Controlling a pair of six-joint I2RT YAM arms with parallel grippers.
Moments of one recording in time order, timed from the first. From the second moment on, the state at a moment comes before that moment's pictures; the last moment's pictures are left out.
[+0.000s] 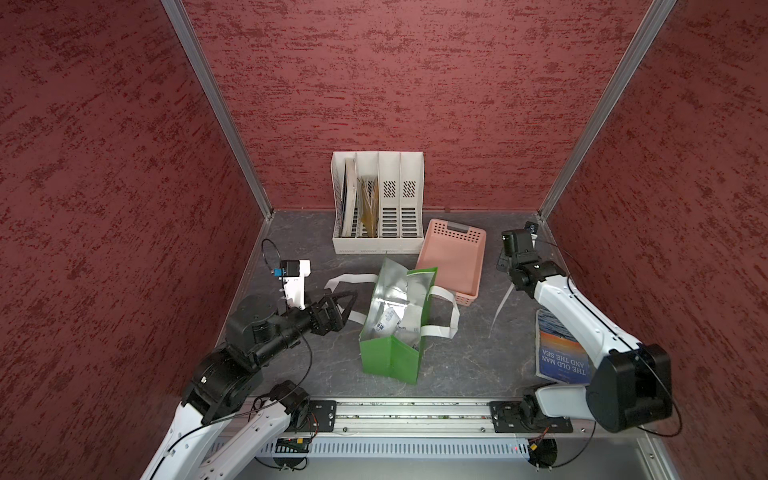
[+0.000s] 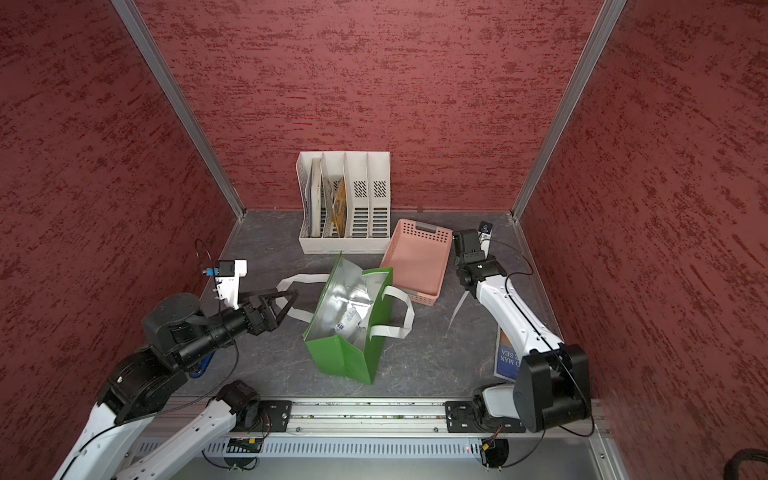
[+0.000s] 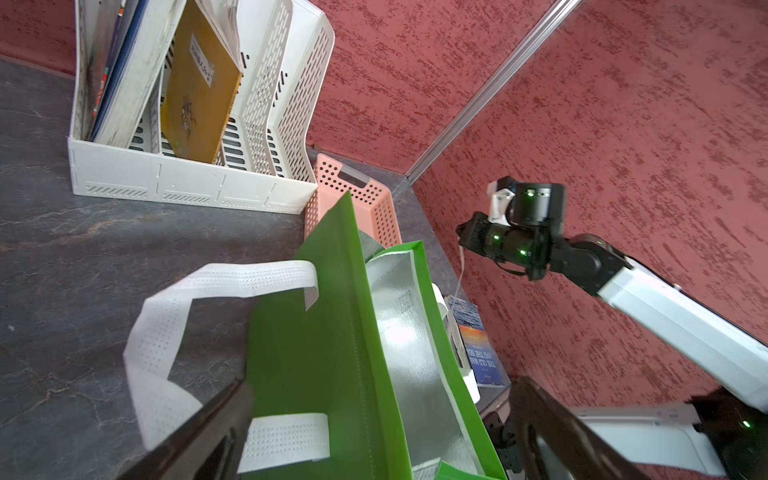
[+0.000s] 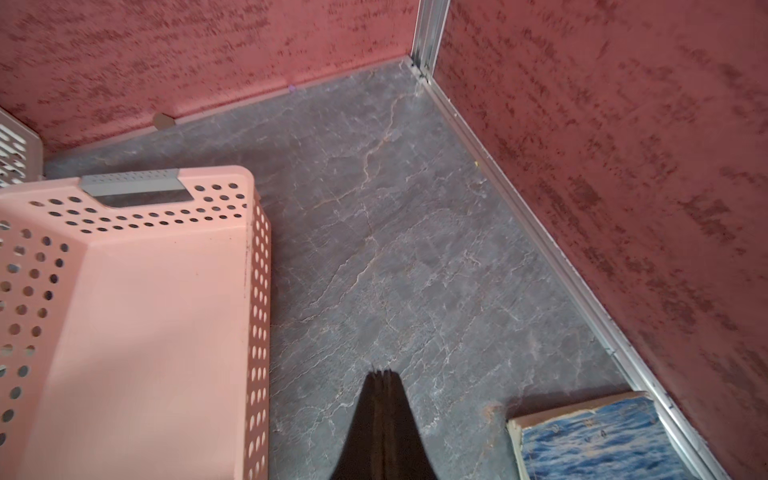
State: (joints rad) left arm -0.54 0.51 0.97 -0.74 0.17 -0.63; right arm 0.17 1.41 1.06 -0.49 0.49 0.44
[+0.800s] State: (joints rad) left arm -0.63 0.27 0.69 -0.68 0.21 -0.56; right arm 0.03 1.65 1.33 -0.57 0.11 0.35
